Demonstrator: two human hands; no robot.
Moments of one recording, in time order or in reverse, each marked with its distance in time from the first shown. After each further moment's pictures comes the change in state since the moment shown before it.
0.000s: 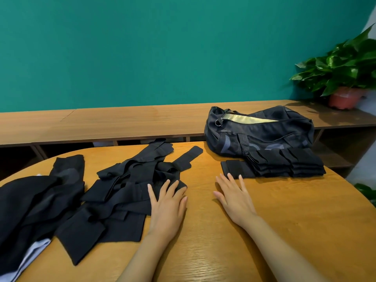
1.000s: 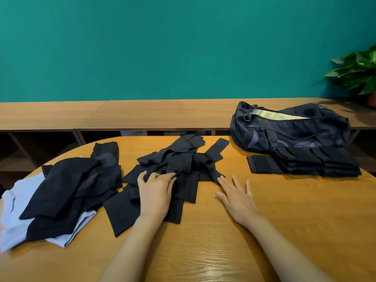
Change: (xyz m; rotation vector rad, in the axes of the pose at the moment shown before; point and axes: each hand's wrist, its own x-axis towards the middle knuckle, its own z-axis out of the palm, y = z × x) left_hand -0.022 -0.074 -0.057 -0.007 0.266 -0.171; right_hand -0.011 -0.069 0.014 0.163 -0.112 -0.051
